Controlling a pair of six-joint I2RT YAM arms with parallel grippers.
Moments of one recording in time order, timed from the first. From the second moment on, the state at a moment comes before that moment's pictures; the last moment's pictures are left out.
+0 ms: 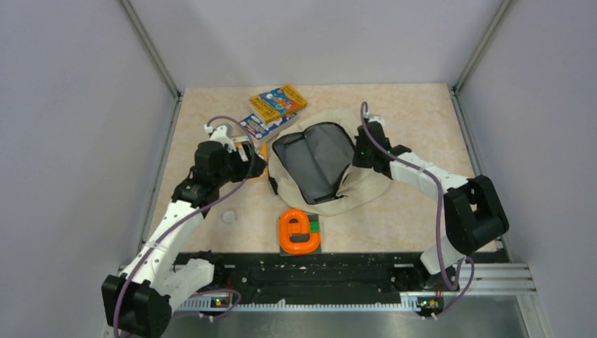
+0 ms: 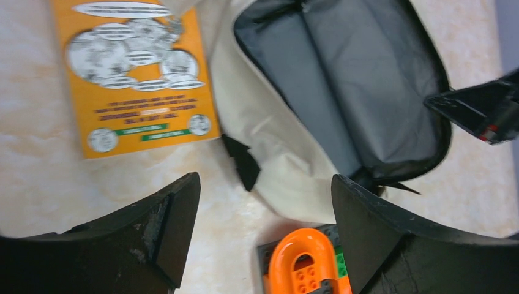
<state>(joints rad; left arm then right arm) -0.23 0.93 0.78 -0.36 0.13 -0.45 0.54 1.56 1.04 -0.26 0.21 0.46</state>
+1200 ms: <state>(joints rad) -0.56 1.56 0.57 0.46 0.26 -0.74 0.38 1.53 0.99 -0.35 0.29 0.46</state>
